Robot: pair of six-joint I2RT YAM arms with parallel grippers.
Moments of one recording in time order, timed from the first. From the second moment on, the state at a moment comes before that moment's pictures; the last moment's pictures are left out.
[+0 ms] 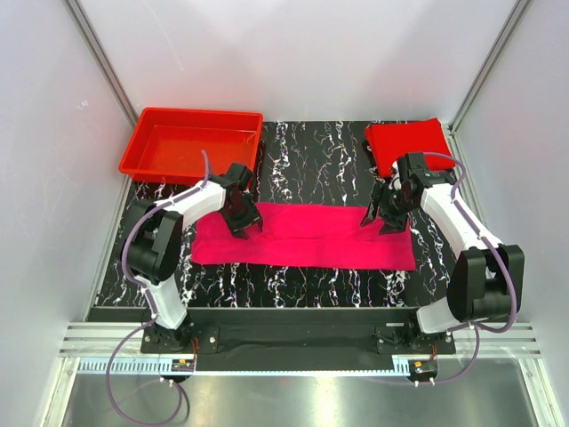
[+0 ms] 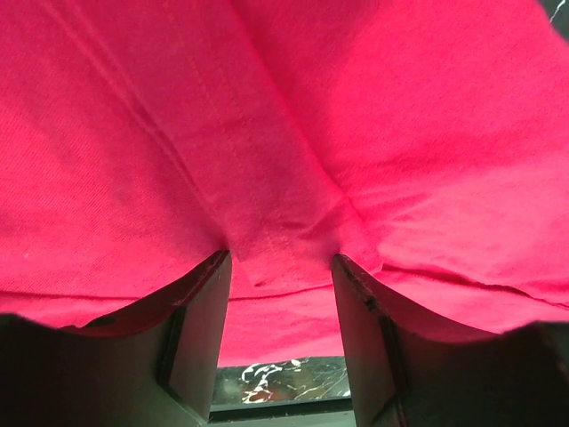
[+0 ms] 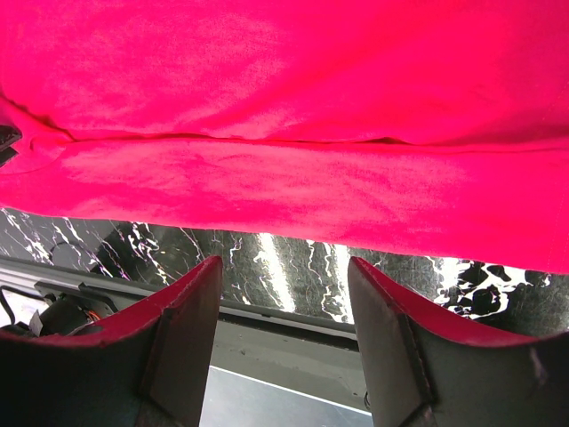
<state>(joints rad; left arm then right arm) -0.41 1.80 1.19 -0.71 0.09 -0.90 0.12 1.48 1.15 -0.90 -0.30 0.42</state>
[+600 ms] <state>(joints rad) -0.44 2.03 1.54 -0.56 0.14 -0.79 0.12 1.48 1.15 -0.90 -0.30 0.41</state>
